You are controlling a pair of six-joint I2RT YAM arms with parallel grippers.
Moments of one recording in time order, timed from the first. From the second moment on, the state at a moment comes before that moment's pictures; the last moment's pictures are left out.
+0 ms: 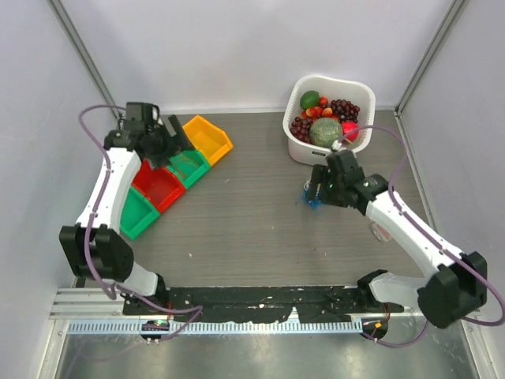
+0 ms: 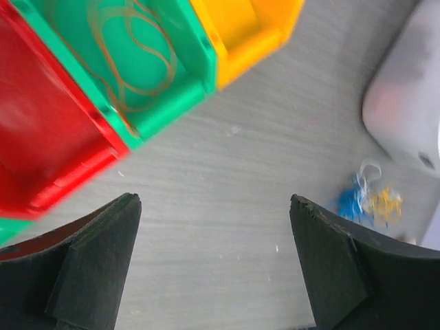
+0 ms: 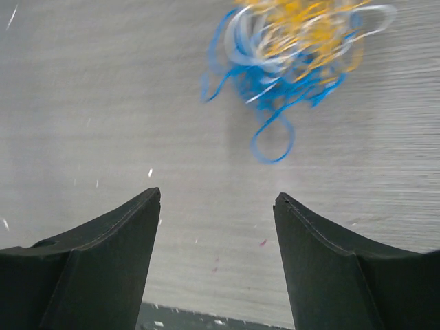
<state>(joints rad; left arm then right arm) -0.03 1.56 1.56 -0.84 0.13 -0.54 0.52 1.15 0.96 -0.69 0.10 0.56</state>
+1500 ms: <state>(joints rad) -0.78 1.85 1.48 -0.64 0.45 -0.76 0.46 1.11 0.90 -0.72 -0.02 0.63</state>
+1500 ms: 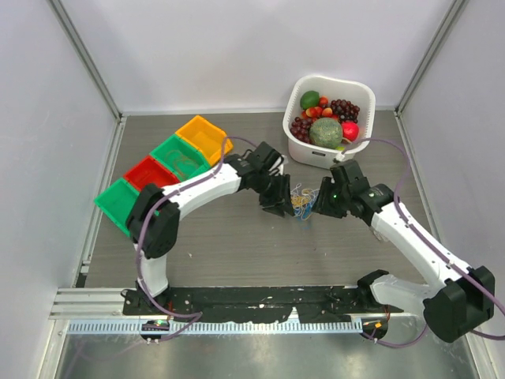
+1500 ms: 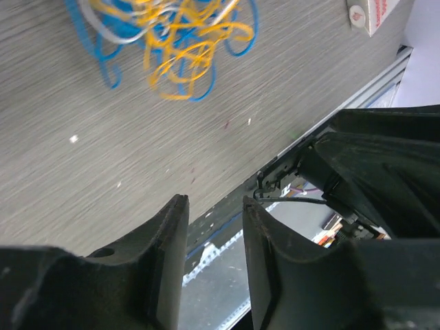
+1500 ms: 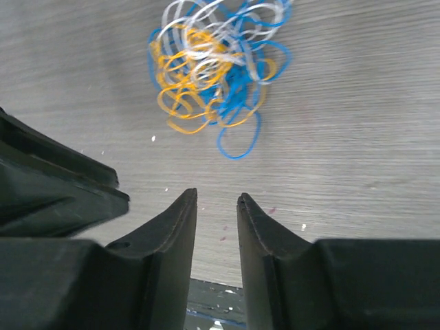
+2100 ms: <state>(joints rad) -0.82 2.13 1.76 -0.71 0.33 -0.75 0.36 1.02 0.85 -0.80 -0.05 0.62</state>
